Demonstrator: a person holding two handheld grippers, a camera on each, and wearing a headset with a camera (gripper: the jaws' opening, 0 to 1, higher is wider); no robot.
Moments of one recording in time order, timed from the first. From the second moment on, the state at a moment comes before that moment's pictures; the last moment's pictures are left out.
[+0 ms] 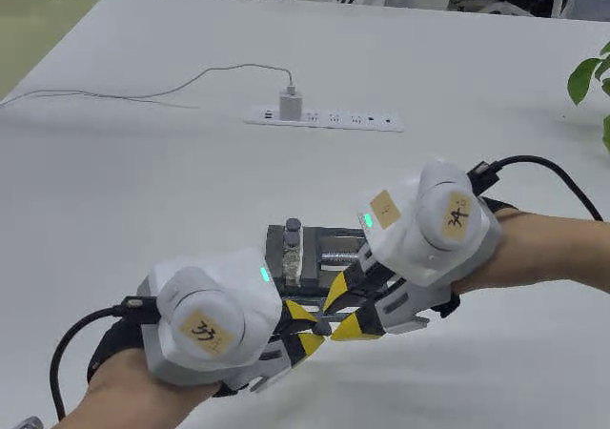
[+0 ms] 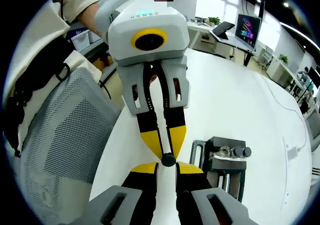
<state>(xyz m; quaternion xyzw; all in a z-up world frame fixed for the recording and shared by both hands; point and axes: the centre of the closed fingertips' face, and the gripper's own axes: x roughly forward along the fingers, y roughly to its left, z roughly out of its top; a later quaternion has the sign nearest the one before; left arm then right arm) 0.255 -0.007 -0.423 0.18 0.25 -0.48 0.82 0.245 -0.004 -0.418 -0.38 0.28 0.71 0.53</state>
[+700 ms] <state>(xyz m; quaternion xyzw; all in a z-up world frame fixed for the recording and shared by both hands) 0.258 -0.008 -0.418 0.16 0.24 -0.47 0.84 0.247 -0.001 -0.419 -0.39 0.27 0.71 0.53</state>
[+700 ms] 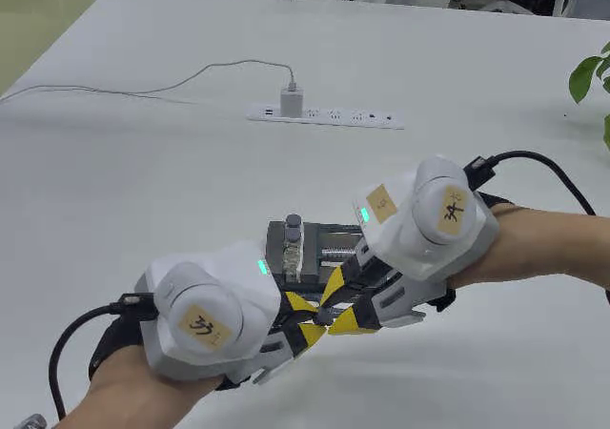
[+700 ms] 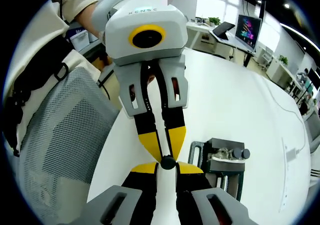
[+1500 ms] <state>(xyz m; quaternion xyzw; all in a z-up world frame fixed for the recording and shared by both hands) 0.259 -0.010 -0.416 0.16 0.23 -0.47 0.84 0.250 -0.001 -0.417 -0.39 0.27 0.71 0.53</state>
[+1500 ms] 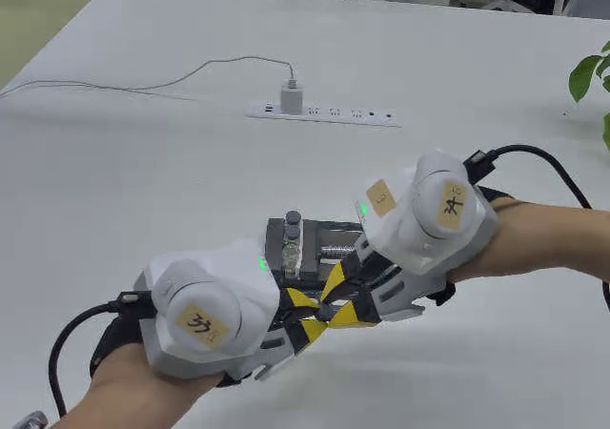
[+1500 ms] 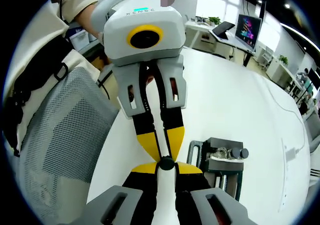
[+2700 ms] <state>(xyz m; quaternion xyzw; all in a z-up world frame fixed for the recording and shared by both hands) 0.258 -0.010 -0.418 0.17 0.23 -0.47 0.83 0.248 -0.001 -0.416 -0.37 0.30 0.70 0.53</state>
